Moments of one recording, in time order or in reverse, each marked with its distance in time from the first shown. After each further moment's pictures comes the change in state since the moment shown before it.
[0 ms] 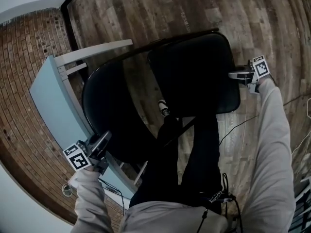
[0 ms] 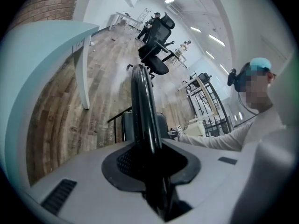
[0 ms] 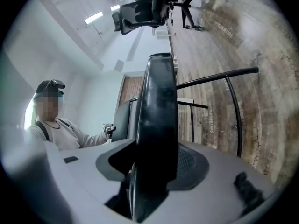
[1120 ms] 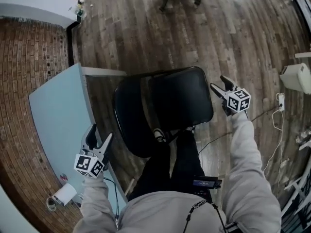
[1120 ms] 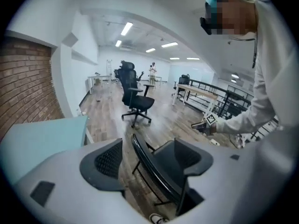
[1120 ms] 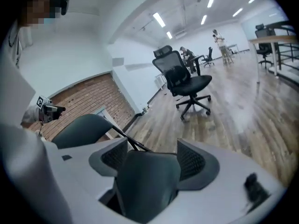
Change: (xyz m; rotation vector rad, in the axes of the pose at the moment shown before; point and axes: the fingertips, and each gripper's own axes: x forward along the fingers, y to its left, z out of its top) left arm -0.139 -0.074 0.063 0.588 -0.401 0.215; right arm -0.023 0.257 0.096 -0.640 -0.368 -0.939
